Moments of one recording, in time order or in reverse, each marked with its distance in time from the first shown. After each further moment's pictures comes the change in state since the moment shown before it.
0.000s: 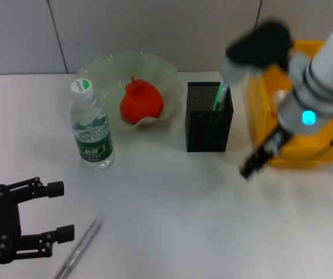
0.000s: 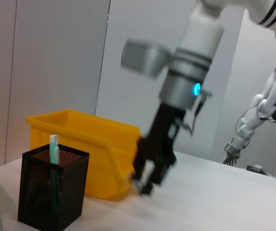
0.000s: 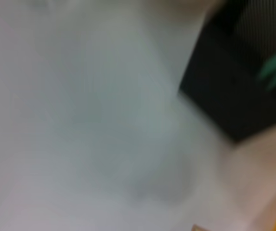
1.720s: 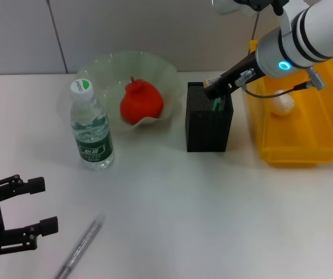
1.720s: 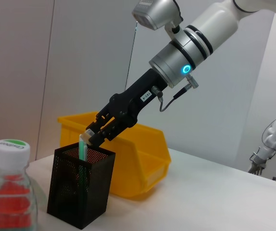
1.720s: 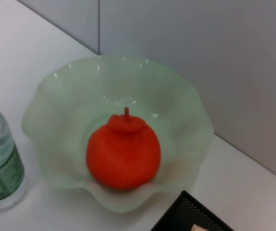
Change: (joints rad) left arm 0.029 0.000 -0.066 0.014 0.000 -0.002 -0.025; right arm -0.022 0.000 0.033 -0.013 0.045 0.422 -0.058
